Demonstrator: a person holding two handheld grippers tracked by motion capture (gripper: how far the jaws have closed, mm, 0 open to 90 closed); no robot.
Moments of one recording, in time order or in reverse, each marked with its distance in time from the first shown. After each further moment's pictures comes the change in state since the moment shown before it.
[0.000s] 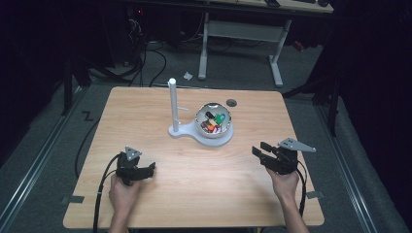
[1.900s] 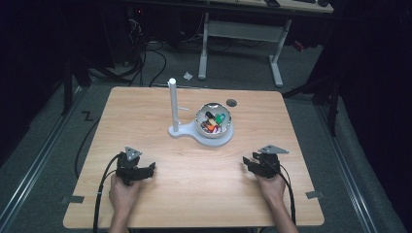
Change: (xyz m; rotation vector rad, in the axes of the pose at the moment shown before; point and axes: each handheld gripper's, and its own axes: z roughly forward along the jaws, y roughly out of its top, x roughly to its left) left arm 0.000 0.000 0.000 -0.001 0.001 -0.001; right arm -0.007 -0.049 0.063 0.214 -0.111 -0.027
